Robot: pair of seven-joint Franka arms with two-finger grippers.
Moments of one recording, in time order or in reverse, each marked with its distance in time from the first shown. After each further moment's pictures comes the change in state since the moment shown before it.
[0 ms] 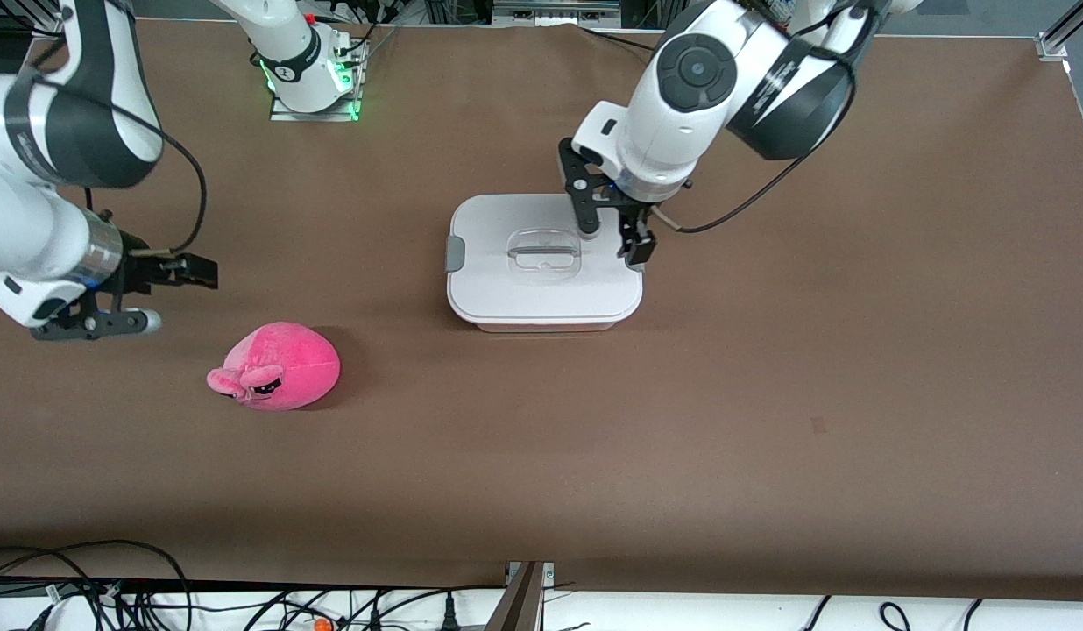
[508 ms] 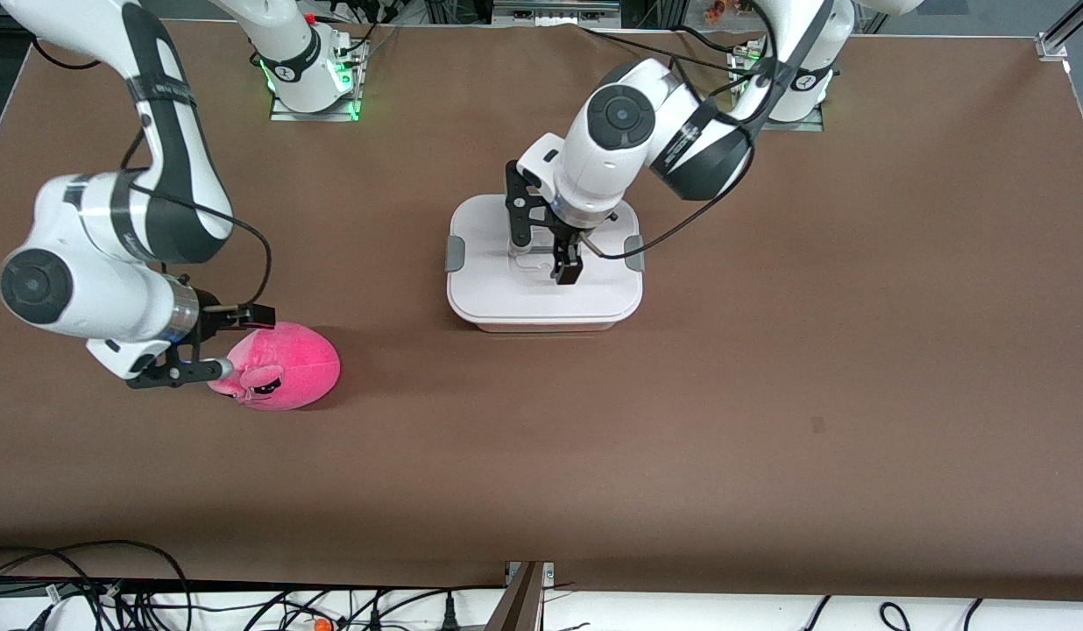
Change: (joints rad) left arm -0.066 0.153 -0.033 -0.002 -0.016 0.242 0.035; right arm 0.018 0.179 0.013 0.000 0.041 0.135 -0.002
